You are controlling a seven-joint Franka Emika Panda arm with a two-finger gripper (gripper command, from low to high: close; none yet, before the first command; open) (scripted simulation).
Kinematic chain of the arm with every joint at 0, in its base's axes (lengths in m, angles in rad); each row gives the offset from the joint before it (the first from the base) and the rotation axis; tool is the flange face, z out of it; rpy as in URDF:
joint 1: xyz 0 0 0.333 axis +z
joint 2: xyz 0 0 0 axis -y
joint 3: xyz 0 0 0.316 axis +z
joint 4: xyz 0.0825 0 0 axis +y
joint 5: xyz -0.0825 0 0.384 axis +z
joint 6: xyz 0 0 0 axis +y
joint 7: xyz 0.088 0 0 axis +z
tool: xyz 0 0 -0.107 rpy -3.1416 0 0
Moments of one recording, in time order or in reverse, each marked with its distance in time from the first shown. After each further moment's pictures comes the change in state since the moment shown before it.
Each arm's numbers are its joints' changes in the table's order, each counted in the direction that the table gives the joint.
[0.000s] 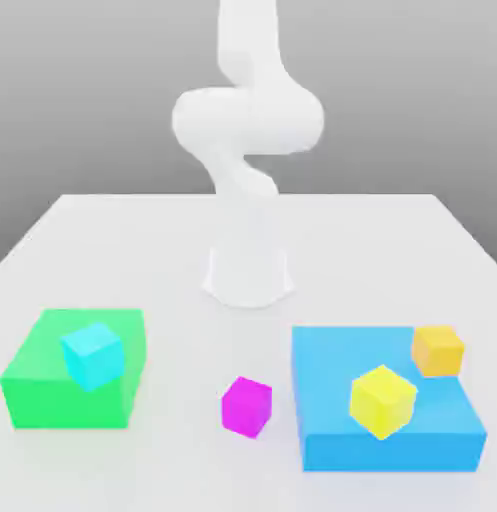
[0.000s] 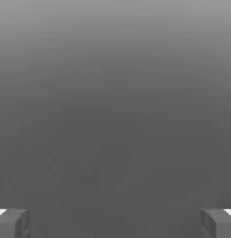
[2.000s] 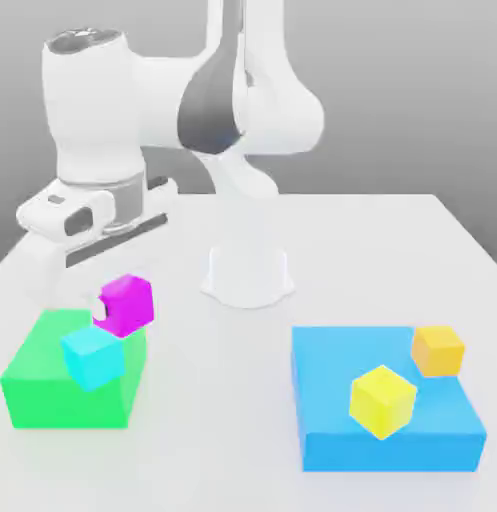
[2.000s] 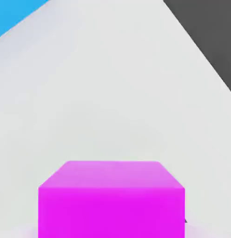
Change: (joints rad) arm -0.153 -0.435 -0.345 0.296 -0.143 -0.020 1.171
